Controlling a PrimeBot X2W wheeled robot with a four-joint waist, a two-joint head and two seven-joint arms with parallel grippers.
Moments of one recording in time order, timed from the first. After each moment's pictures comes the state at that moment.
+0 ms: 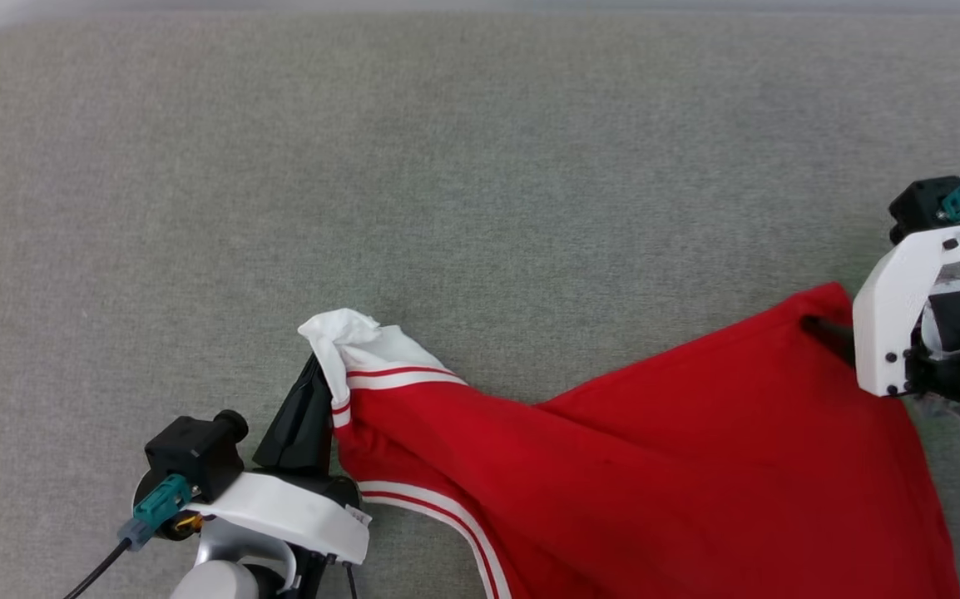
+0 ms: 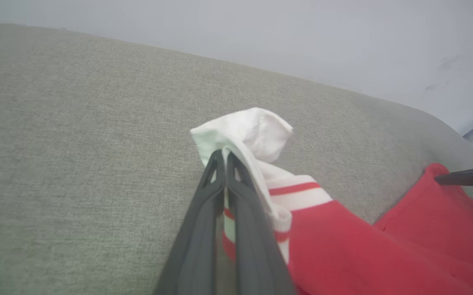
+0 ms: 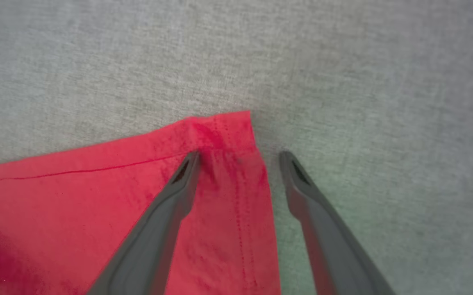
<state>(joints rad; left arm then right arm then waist) -0.10 0.26 -0.32 -0.04 -0.53 0.09 -0.15 -0.56 -0.36 0.12 0.32 0.45 0.13 0.94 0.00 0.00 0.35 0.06</state>
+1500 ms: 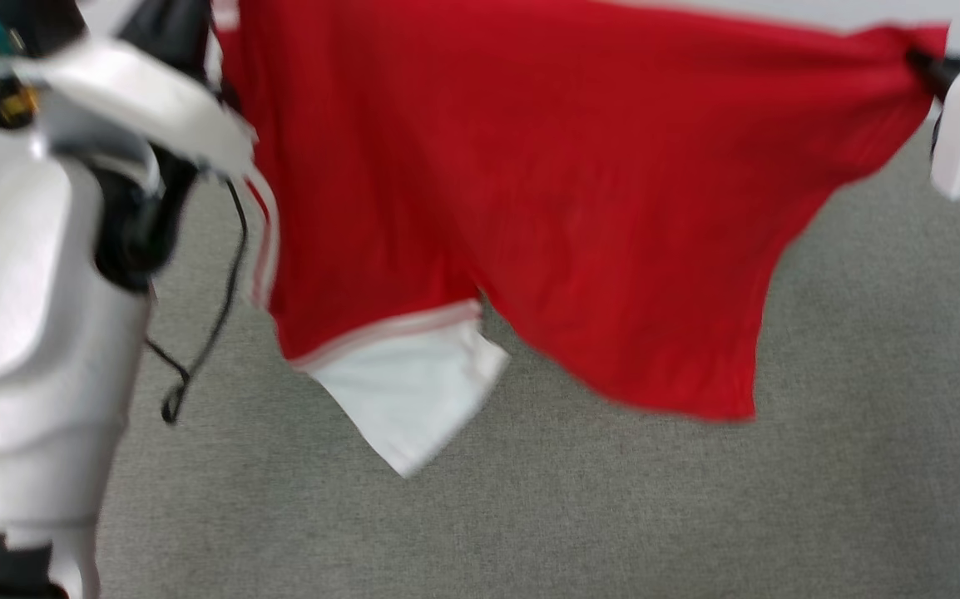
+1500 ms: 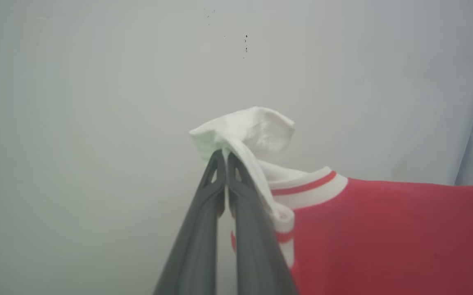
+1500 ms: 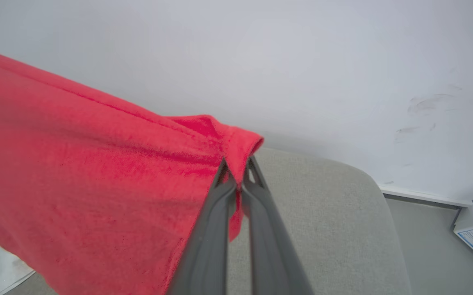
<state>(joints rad) -0.88 0.37 -0.28 0.33 -0.56 -0.08 0.00 -0.89 -0.40 0.14 0.39 0.39 0.13 0.68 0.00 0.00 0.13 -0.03</state>
